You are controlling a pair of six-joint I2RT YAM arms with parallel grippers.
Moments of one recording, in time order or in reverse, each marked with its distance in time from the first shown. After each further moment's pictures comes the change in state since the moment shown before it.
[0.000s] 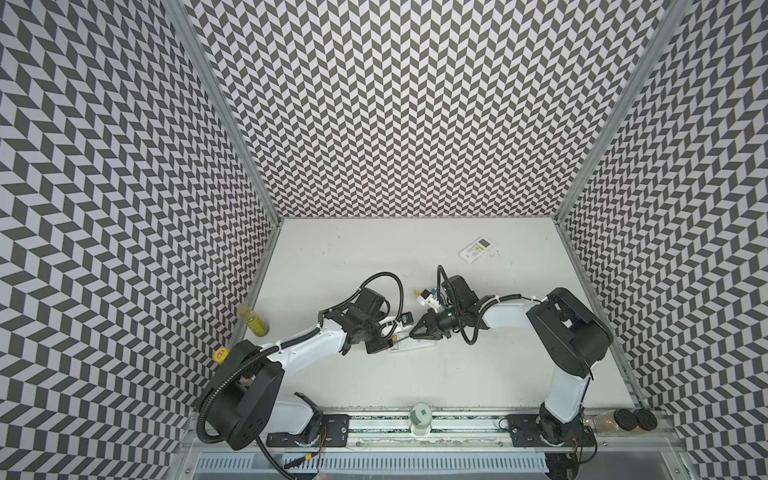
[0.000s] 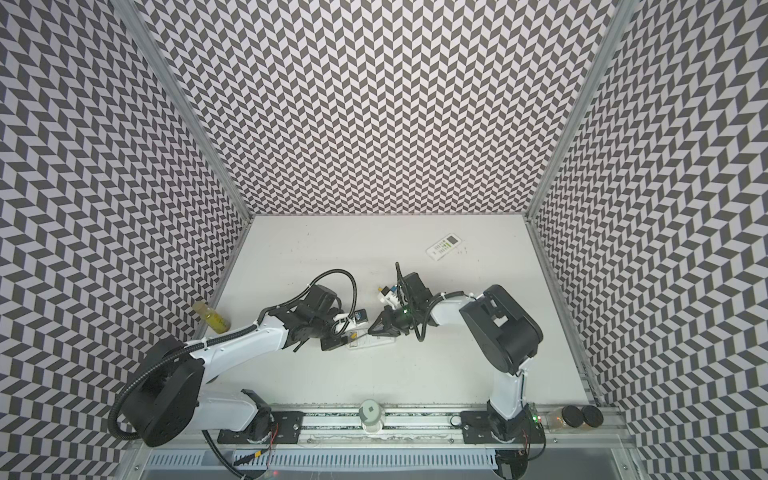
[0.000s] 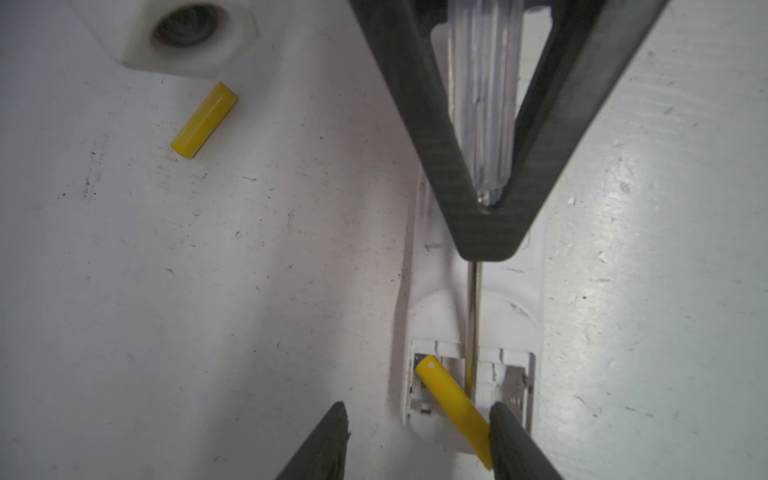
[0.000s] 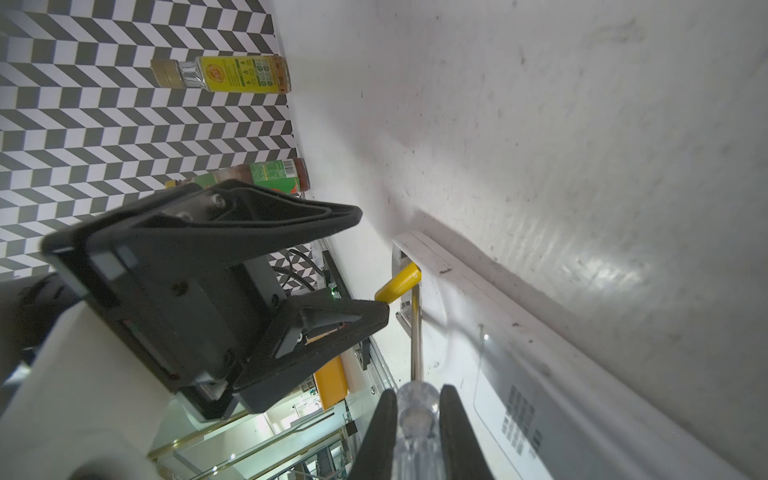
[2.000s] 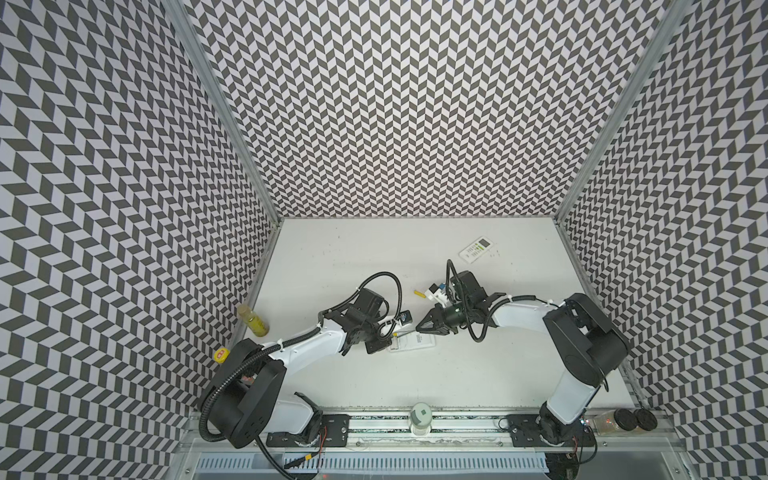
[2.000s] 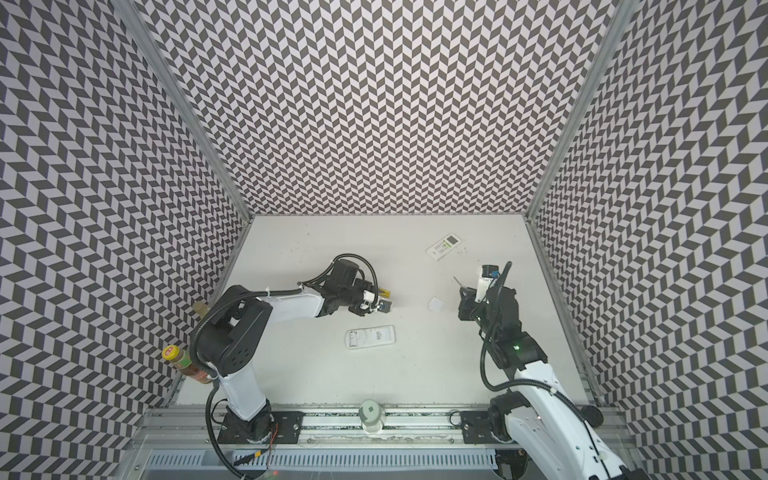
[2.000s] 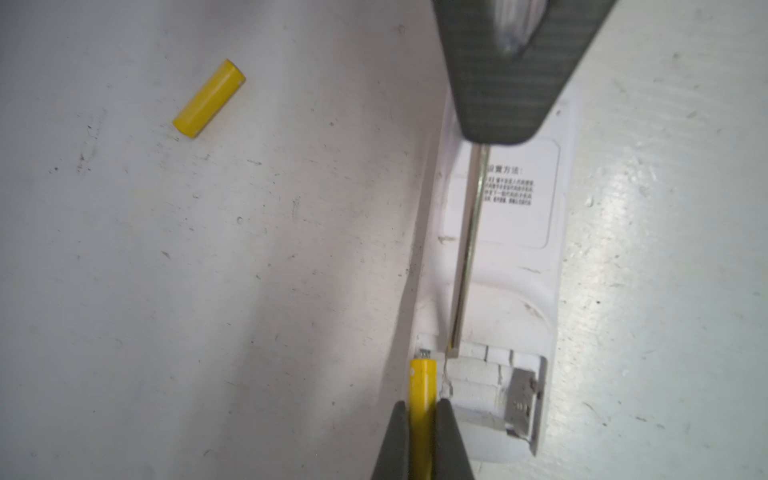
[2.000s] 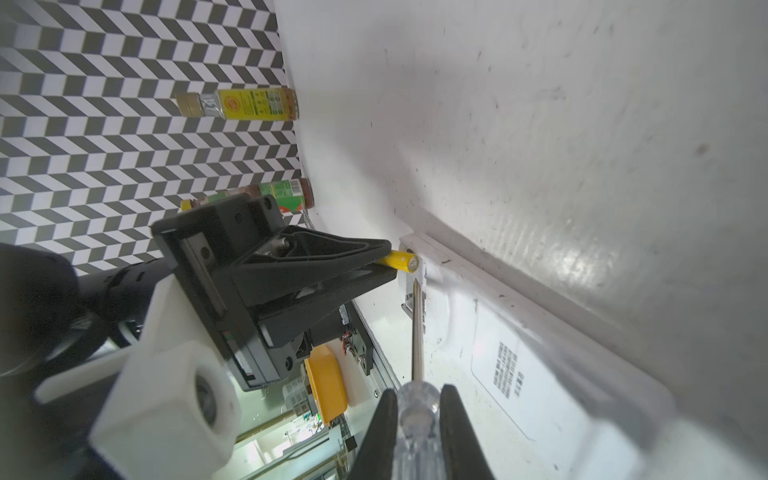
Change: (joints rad) left arm 0.020 0.003 -0.007 0.030 0.006 -0.031; right arm -0.061 -0.119 -0.019 -0.083 0.019 -0.015
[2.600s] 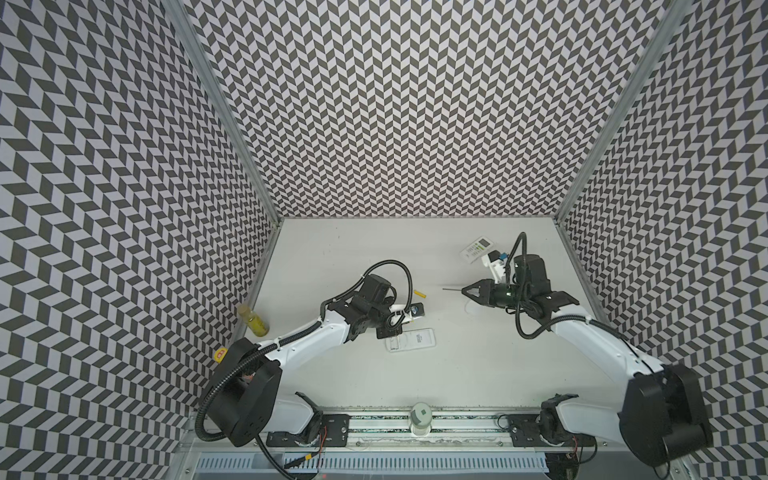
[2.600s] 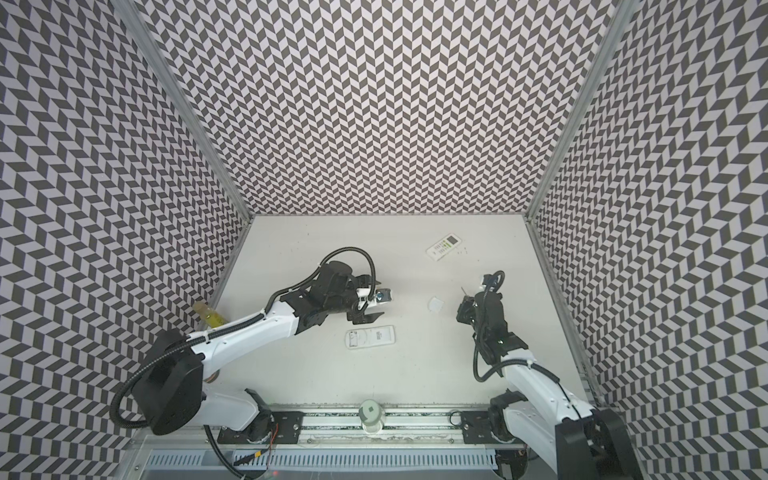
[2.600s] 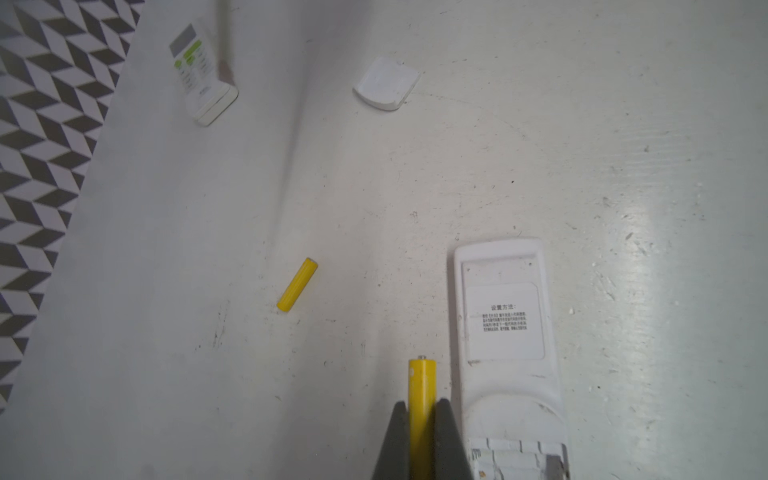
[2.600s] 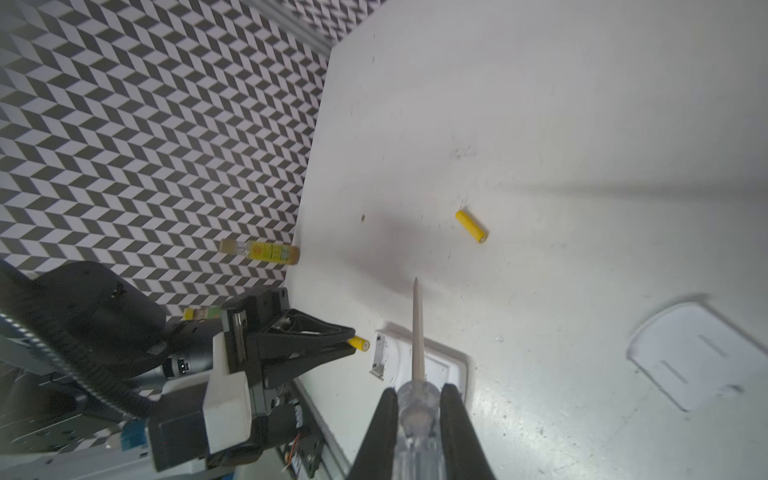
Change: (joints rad) left arm -0.036 0.036 0.139 0.037 0.101 0.205; right arm -0.301 -0.520 -0.075 -0.182 0.262 -0.230
